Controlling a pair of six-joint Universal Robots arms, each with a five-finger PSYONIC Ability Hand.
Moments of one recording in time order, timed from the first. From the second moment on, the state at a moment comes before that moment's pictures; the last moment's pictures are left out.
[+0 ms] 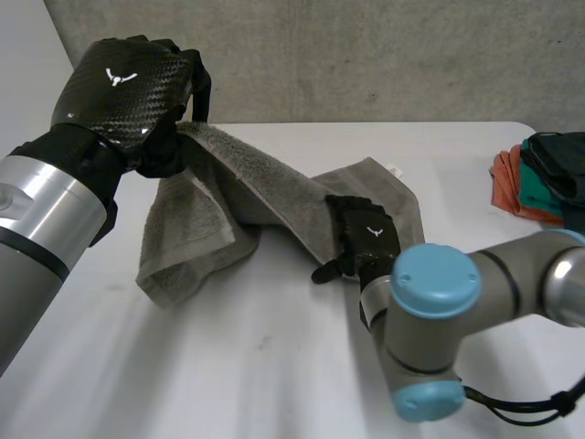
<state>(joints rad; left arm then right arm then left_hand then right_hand) 4.20 -1.46 -1.61 3.25 -1.49 3.36 2.27 -0.89 1.48 -0.45 1.83 3.41 1.14 1.20 1.19 1.20 1.00 0.23 0.21 0.21 0.21 0.05</state>
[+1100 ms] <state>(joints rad) 4.53 -1.95 -1.27 3.12 -1.36 3.56 1.74 -1.12 1.04 0.42 1.27 2.38 1.14 1.20 1.19 1.20 1.00 1.11 1.17 1.19 1.20 1.00</state>
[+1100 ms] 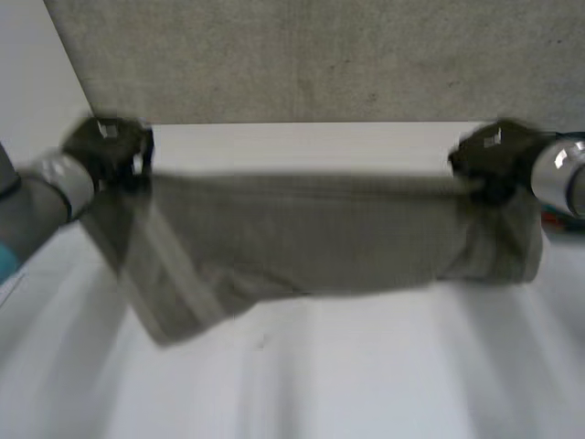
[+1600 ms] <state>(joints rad) 4.53 -1.79 -1.35 3.51 -1.46 3.41 1.76 -1.10 0.99 -0.28 1.28 2.87 1.14 1.20 1.19 1.20 1.00 1.11 1.17 1.19 1.20 1.02</state>
